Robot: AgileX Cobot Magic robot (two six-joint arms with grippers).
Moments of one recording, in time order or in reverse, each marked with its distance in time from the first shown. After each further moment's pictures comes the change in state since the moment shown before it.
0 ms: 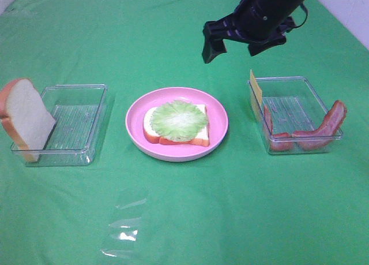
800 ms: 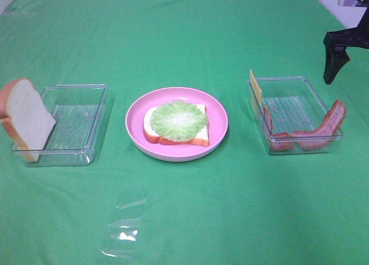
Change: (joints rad) left arm 0.000 0.000 0.000 0.000 0.000 0.000; right arm -0.406 0.000 -0.046 -0.152 0.478 0.076
